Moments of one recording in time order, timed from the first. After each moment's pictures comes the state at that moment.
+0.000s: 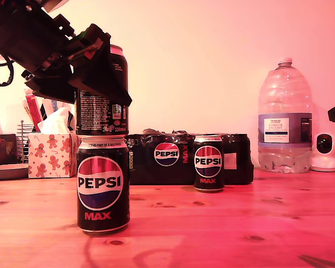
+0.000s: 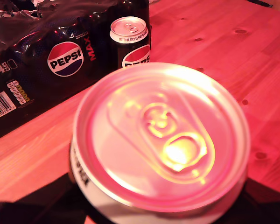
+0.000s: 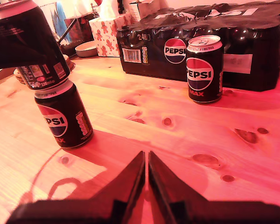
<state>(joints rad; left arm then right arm) -0.61 1.19 0.67 0.02 0.14 0.06 0.52 0.07 0.04 -0.18 -0.09 0.11</state>
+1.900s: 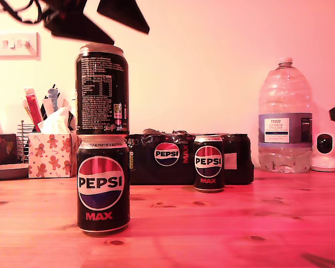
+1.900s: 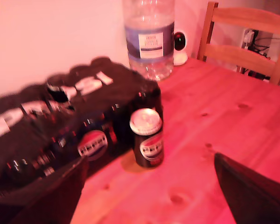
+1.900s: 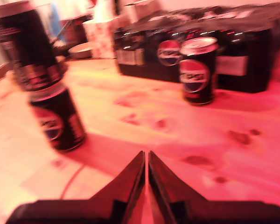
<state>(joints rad) -0.61 1.19 0.92 0.00 0.12 0.08 0.52 0.07 0.04 -0.16 -0.03 0.10</state>
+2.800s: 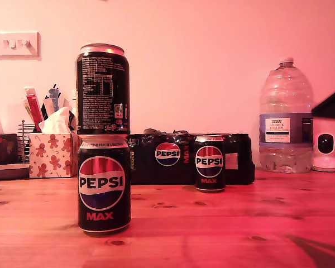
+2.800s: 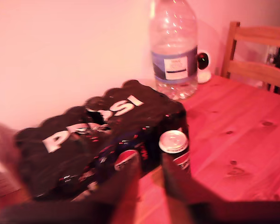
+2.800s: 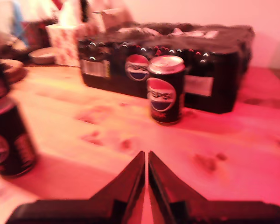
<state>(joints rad) -0.57 1.04 1.01 -0.20 0.05 0.11 0.45 0.65 0.04 0.45 0.01 0.00</state>
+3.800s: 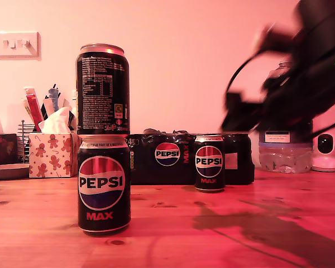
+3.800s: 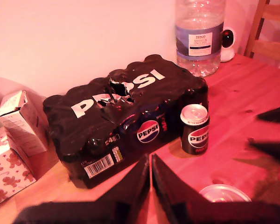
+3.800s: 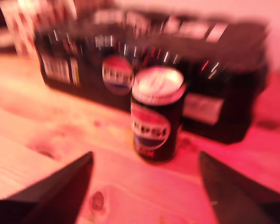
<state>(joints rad) -0.49 0.99 1.01 -0.32 0.06 0.10 0.44 1.55 0.54 0.70 0.02 -0.03</state>
